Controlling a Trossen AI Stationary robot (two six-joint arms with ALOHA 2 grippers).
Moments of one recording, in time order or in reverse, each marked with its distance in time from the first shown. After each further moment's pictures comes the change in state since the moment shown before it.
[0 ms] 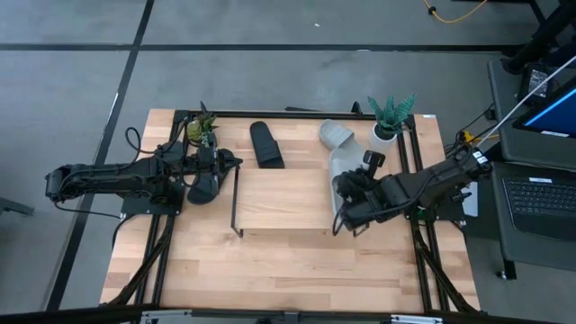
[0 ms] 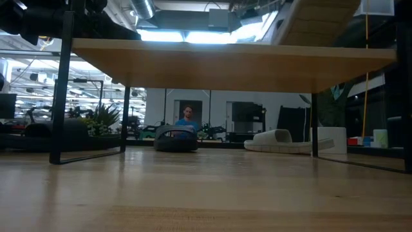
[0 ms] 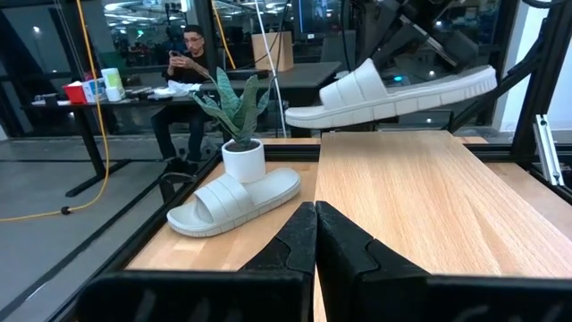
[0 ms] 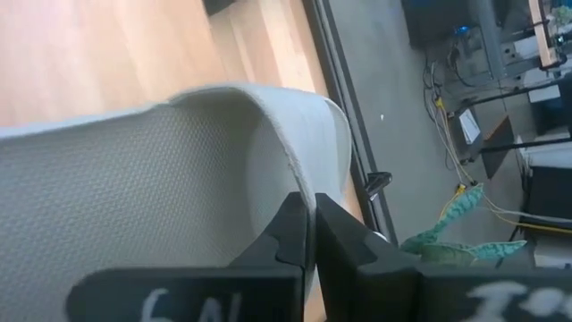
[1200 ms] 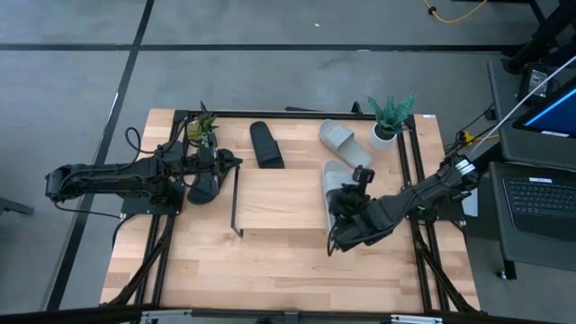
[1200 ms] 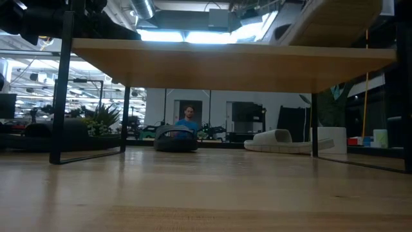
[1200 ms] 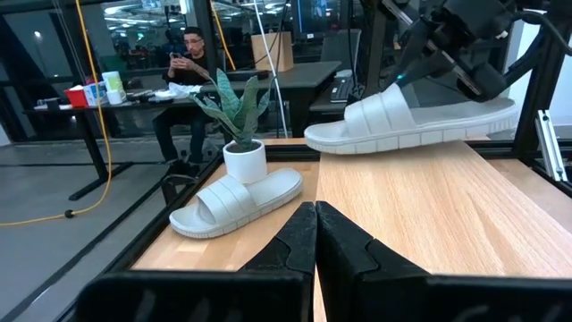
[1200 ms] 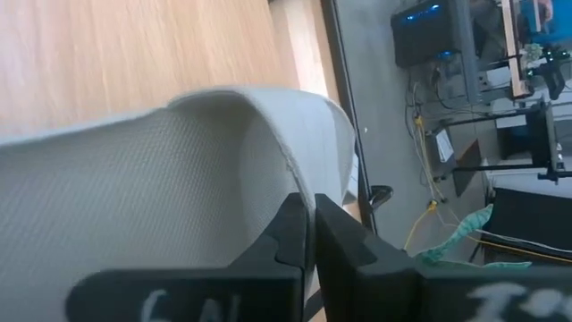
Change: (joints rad) left arm 0.000 0.000 0.000 0.000 0.000 0.018; right arm 0.081 0.136 -0.001 0.000 0.039 0.051
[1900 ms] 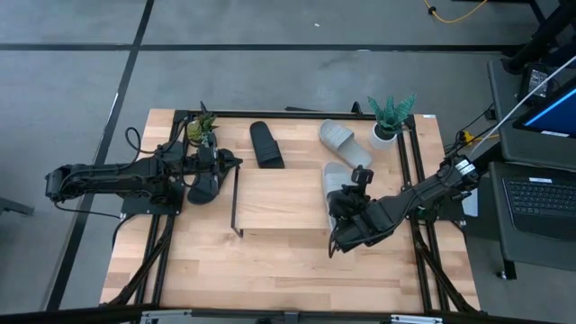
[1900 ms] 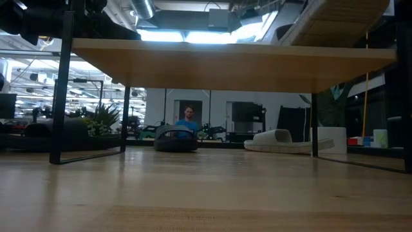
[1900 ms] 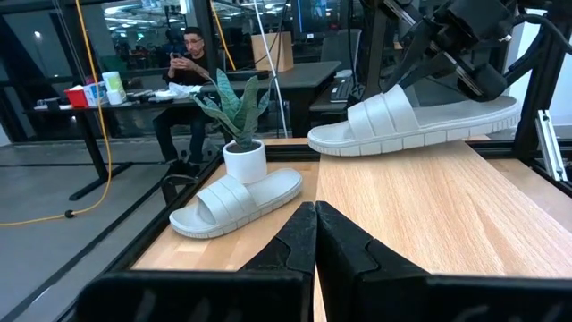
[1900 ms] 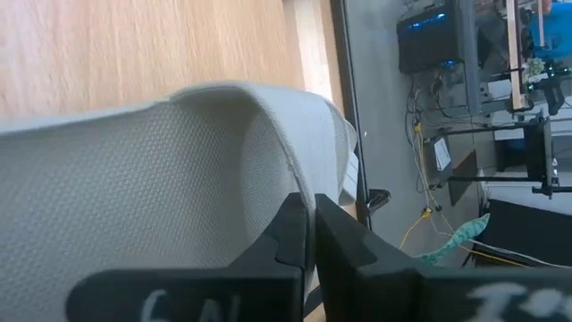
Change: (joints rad) left arm 0.000 0.000 0.000 0.000 0.000 0.000; right arm 0.002 0.000 0.000 0.000 -0.012 -0.055
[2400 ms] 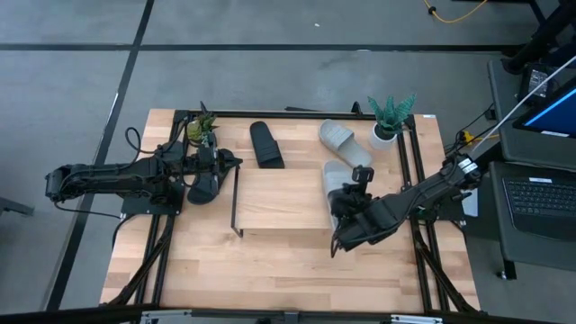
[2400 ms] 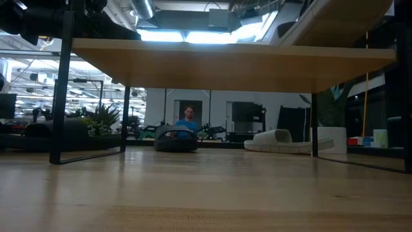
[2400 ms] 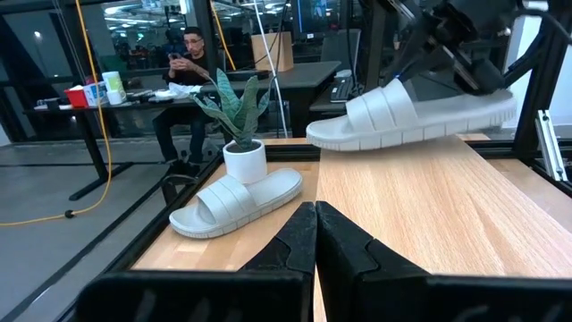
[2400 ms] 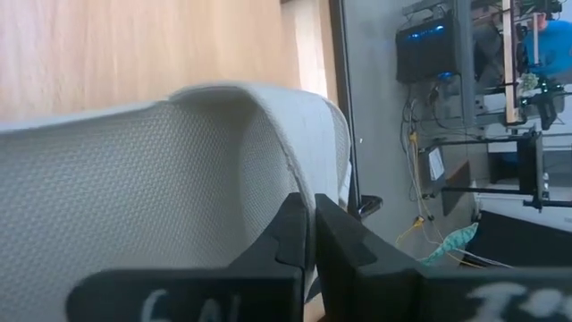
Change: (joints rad) left arm 0.000 0.000 0.000 0.000 0.000 0.000; right arm 0.000 -0.030 0.000 0.000 0.009 -0.054
